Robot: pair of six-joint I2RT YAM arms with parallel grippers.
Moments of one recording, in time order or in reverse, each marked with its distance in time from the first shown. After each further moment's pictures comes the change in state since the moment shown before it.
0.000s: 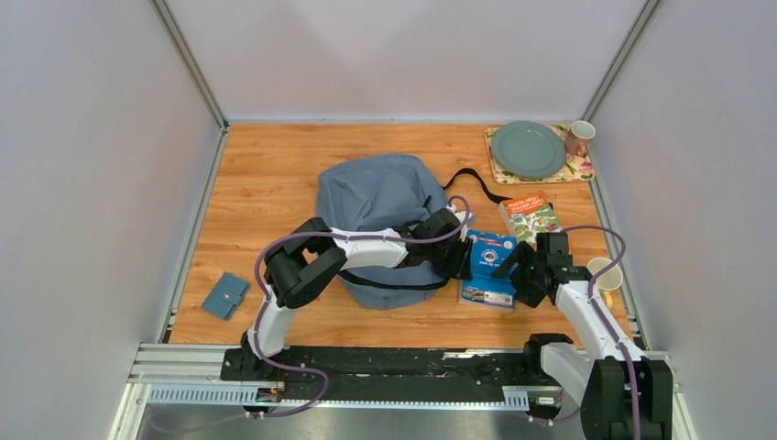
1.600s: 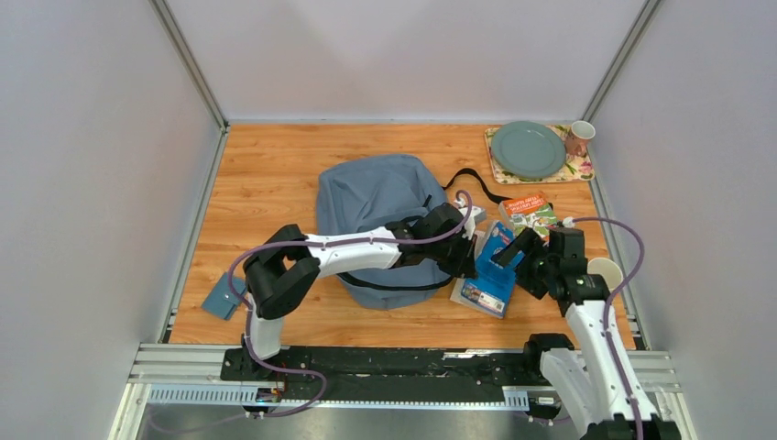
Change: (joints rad) left arm -0.032 -0.119 0.018 -0.081 0.013 0.030; right arm 0.001 -0.201 0.078 -0.119 -0.056 0.000
